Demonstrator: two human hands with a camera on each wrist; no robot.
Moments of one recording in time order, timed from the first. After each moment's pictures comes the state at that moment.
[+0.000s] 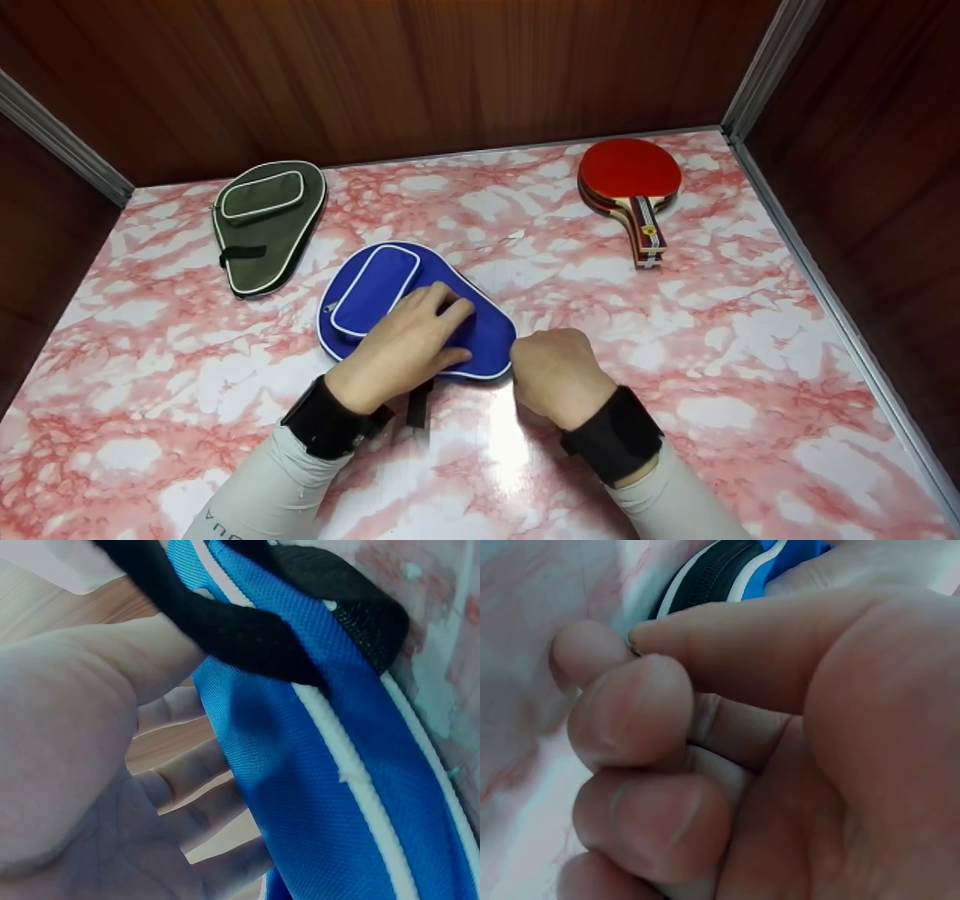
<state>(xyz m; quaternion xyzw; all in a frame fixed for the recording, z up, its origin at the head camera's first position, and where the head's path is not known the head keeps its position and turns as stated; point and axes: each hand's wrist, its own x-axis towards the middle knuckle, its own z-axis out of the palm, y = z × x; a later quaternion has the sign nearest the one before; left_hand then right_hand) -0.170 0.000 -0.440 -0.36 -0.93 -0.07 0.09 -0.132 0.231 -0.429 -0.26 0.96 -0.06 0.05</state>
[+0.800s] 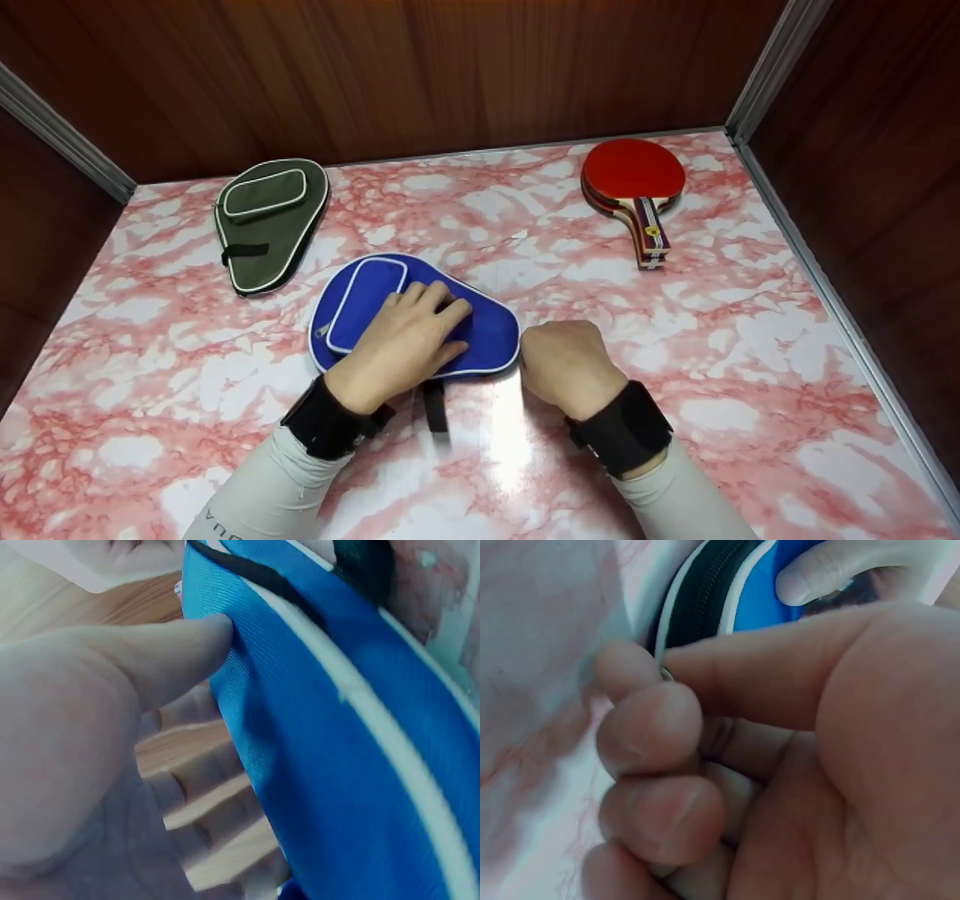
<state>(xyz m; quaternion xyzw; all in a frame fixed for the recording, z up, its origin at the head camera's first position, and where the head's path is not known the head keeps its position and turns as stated) -0.166 -0.001 -0.437 -0.32 -0.94 -0.04 0.10 -0.145 0.234 -0.424 -0.21 0.97 -0.06 0.09</state>
